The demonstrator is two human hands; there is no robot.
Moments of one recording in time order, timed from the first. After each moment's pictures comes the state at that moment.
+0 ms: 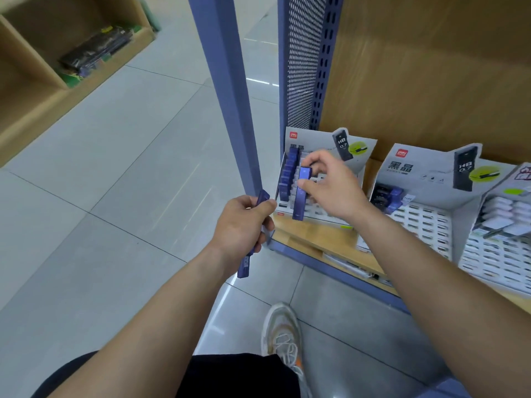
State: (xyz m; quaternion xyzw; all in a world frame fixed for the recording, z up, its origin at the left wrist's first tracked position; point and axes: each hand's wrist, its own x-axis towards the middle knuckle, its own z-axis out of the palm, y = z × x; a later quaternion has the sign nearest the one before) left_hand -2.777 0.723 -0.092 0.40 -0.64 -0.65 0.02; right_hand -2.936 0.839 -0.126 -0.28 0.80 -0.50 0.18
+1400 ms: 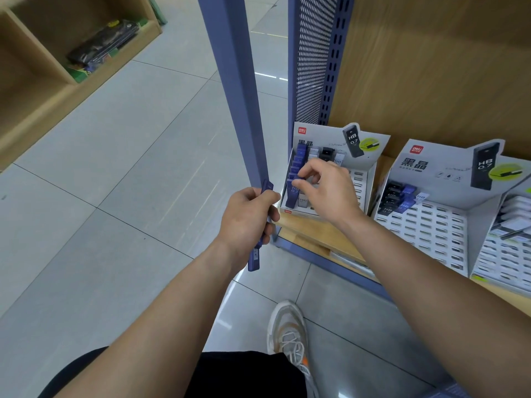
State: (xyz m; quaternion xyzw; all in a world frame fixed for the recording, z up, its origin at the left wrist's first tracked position) left_hand -2.783 0.721 -0.086 0.41 -0.62 -0.67 0.05; right_hand -2.930 0.818 -0.158 -0.32 0.85 -0.41 0.06
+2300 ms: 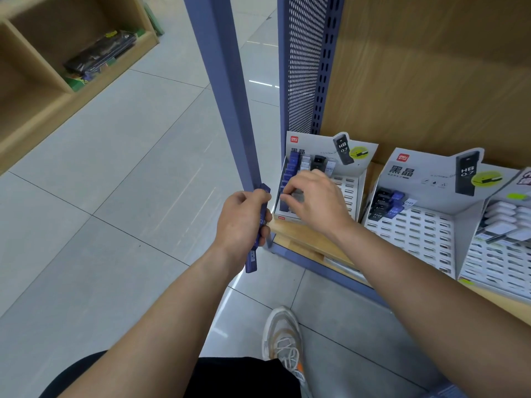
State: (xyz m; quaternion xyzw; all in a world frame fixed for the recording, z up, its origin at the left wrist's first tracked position) left_hand -2.787 0.726 -0.079 0.43 -0.61 -0.66 0.07; right_hand -2.927 0.820 -0.162 -0.43 0.85 -0.30 -0.01
